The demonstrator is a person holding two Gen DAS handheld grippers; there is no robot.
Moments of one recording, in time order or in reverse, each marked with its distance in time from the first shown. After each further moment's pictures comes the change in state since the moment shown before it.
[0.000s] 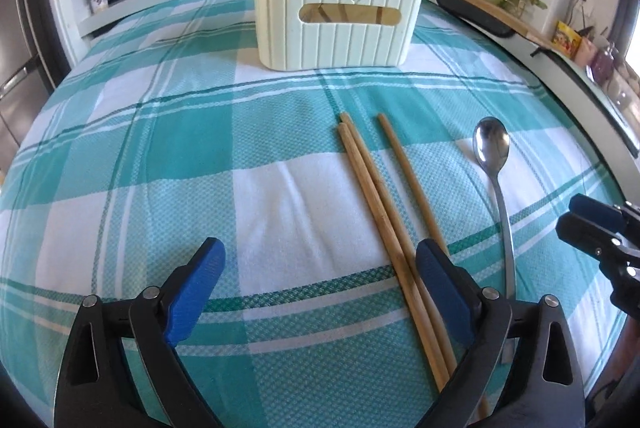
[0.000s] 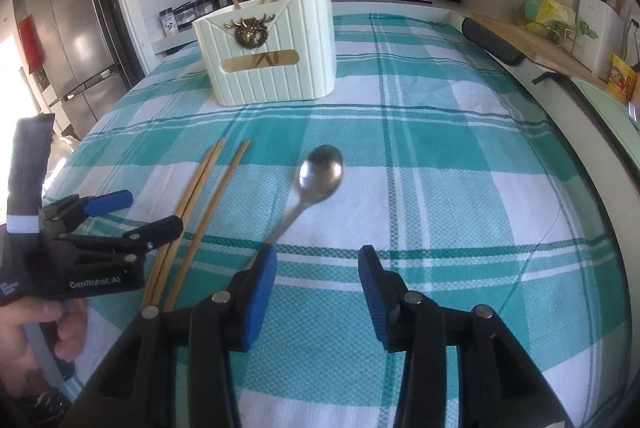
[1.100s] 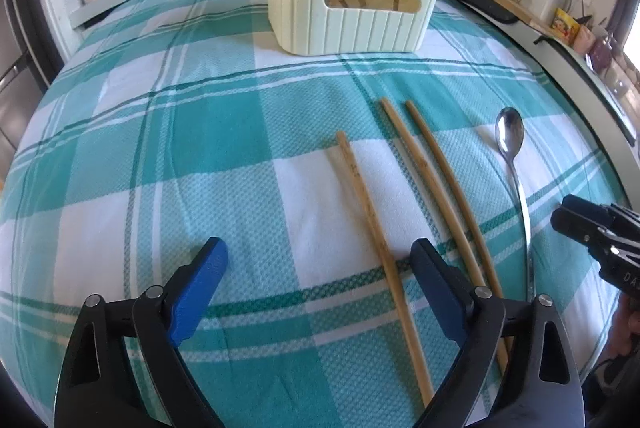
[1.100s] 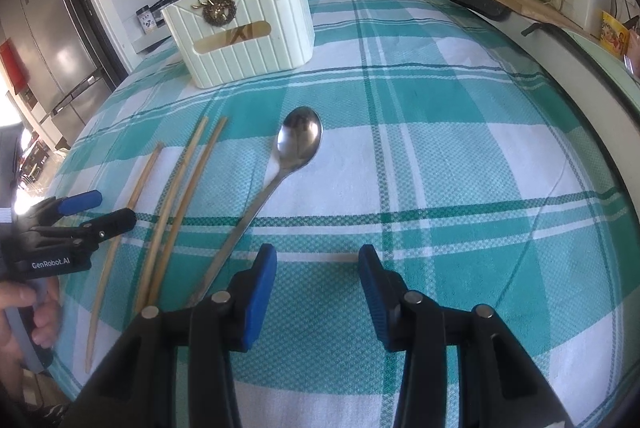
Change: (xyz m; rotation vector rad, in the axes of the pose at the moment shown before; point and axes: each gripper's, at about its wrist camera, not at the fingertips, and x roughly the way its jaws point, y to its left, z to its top) left arm 0.005 0.027 0.013 0.037 0.090 -0.044; right arm 0.020 -0.008 -0.003 0.090 0.077 0.009
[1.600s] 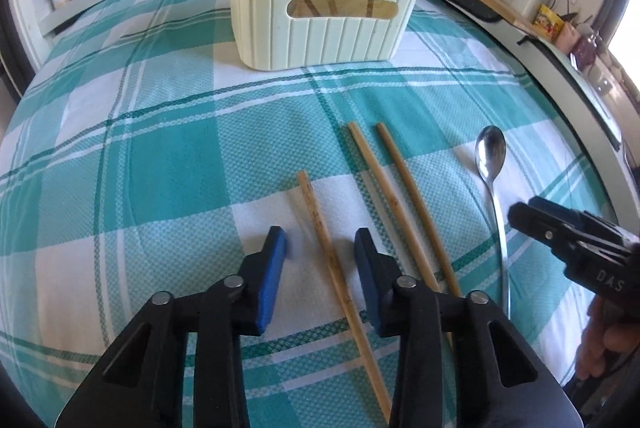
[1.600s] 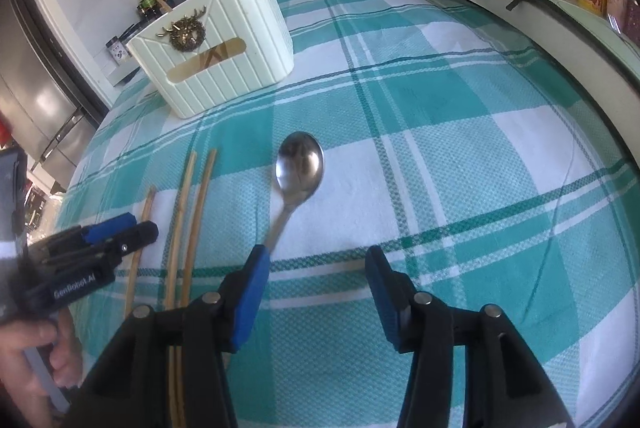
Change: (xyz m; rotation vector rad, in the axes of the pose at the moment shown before) left arm 0.008 -0.012 0.022 0.019 0.026 -0.079; right arm 0.021 0.008 0.027 0.187 0.011 -0.021
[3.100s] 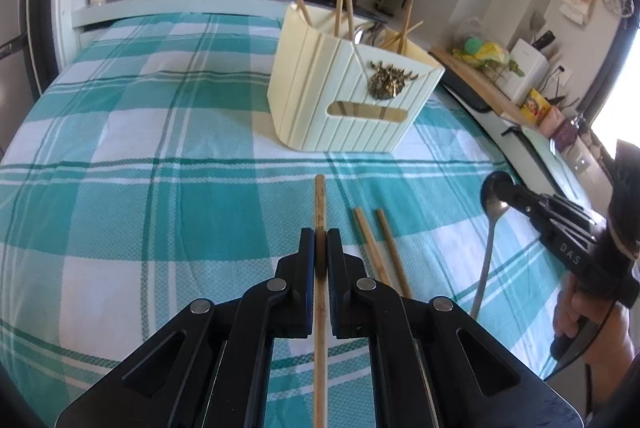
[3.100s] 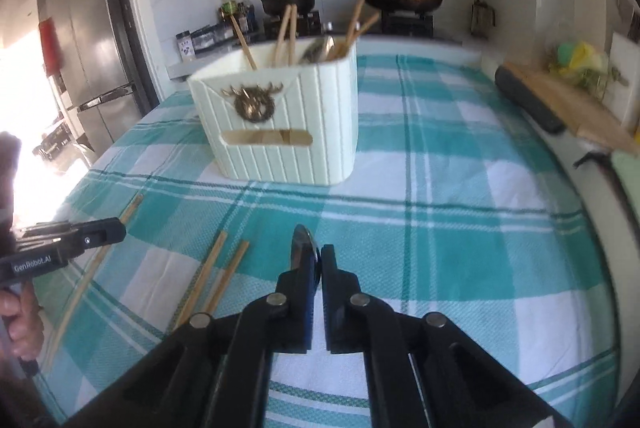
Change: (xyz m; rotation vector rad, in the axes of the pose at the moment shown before) left arm -0.060 0.036 0.013 -0.154 -0.226 -0.090; right arm -0.041 0.041 0.047 -0.429 -0.271 0.041
